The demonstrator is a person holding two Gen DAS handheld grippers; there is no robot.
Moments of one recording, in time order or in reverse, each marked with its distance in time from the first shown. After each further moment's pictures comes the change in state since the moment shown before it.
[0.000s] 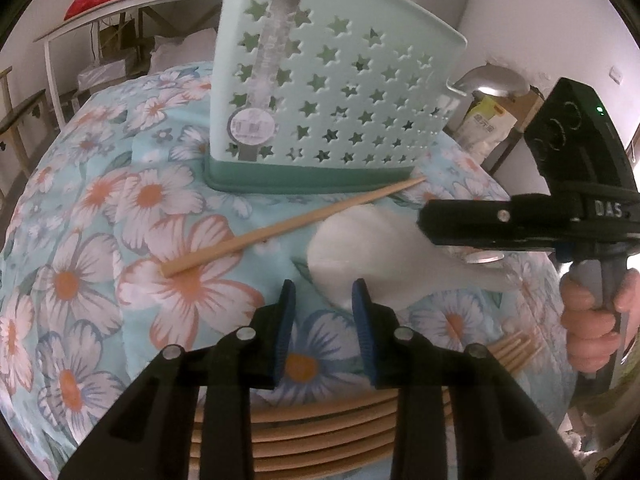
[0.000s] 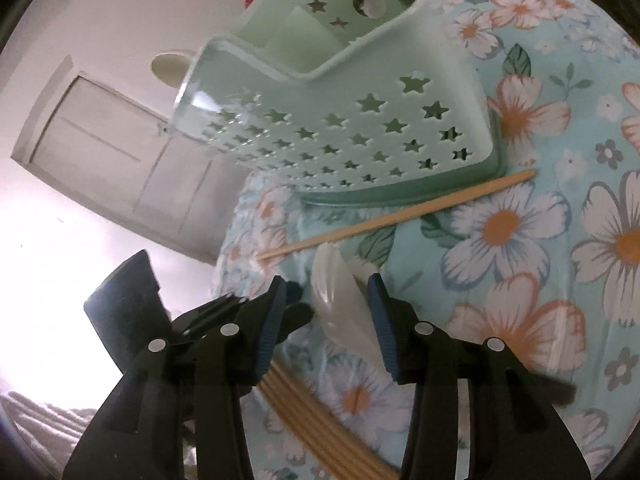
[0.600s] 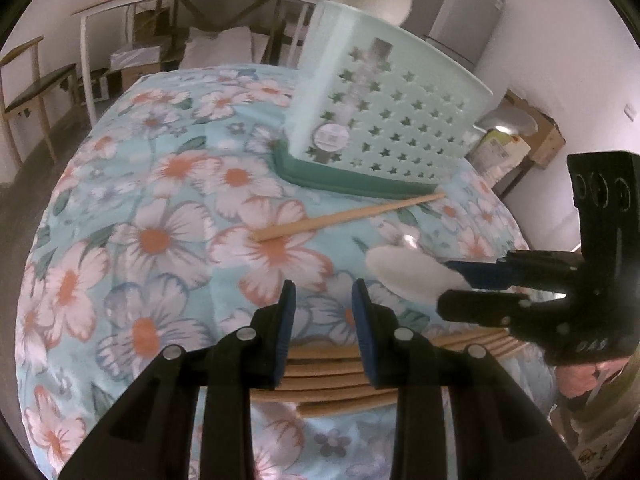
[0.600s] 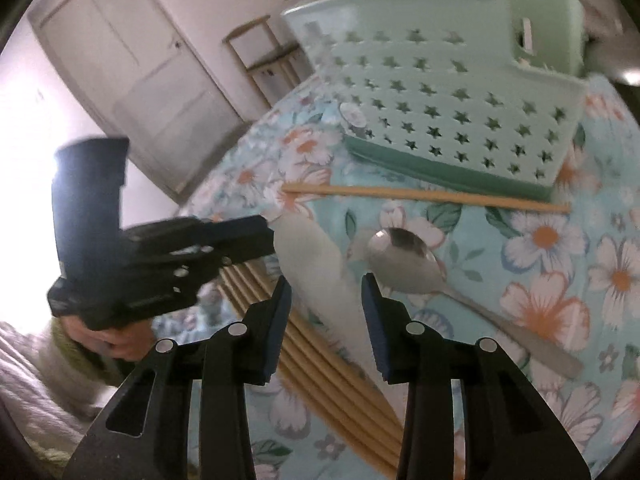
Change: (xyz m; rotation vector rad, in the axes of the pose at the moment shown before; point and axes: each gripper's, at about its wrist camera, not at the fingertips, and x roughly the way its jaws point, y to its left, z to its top) left arm -0.052 0.040 -0.015 -0.118 -0.030 0.026; right arm 0.027 0.078 -0.045 -0.394 0.065 -0.256
